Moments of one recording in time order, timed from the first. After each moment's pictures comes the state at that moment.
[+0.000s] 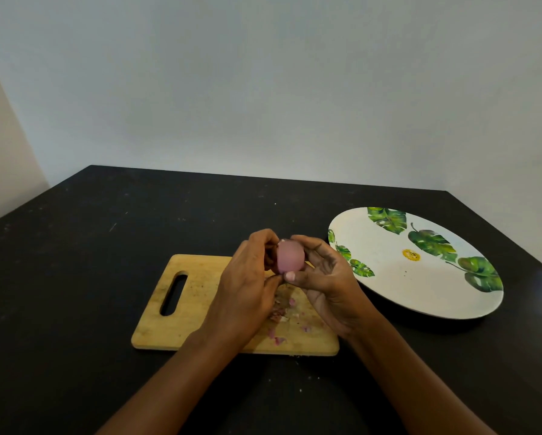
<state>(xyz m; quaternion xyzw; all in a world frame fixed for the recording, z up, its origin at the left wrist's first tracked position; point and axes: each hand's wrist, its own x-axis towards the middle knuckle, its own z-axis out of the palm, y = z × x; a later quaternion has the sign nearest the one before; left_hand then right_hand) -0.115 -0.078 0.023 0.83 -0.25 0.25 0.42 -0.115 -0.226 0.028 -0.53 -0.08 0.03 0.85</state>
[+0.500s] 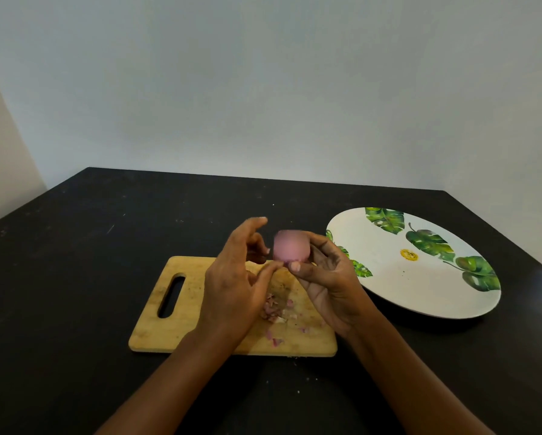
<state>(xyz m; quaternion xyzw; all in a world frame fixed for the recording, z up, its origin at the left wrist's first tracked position) -0.116 -0.075 0.029 0.79 -0.24 0.35 0.45 -0.109 -0.230 0.023 -0.49 -0.05 0.01 0.87</state>
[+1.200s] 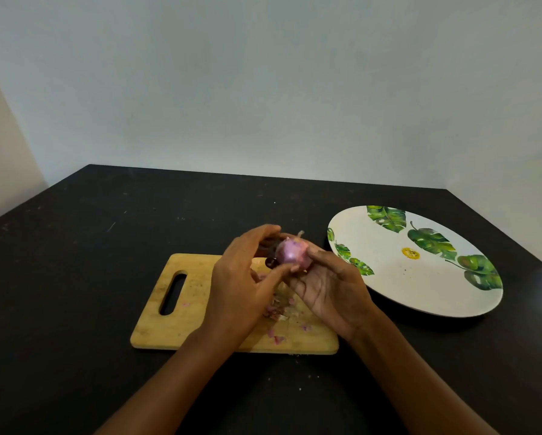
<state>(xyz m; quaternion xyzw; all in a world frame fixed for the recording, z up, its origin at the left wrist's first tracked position) -0.119 -0.080 0.031 0.79 -0.22 0.26 0.50 -0.114 -0.228 0.029 -0.36 -0.05 0.15 0.92</state>
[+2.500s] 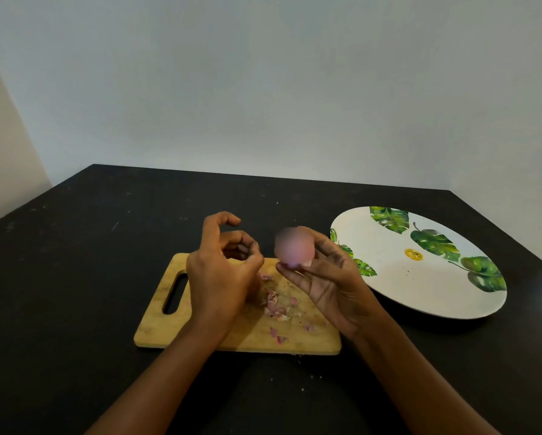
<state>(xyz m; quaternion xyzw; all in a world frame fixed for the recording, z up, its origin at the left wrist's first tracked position) -0.112 -0.067 0.039 0.78 -0.09 0.31 0.54 -0.113 -0.227 0.030 -0.41 -0.09 0.08 0.91</state>
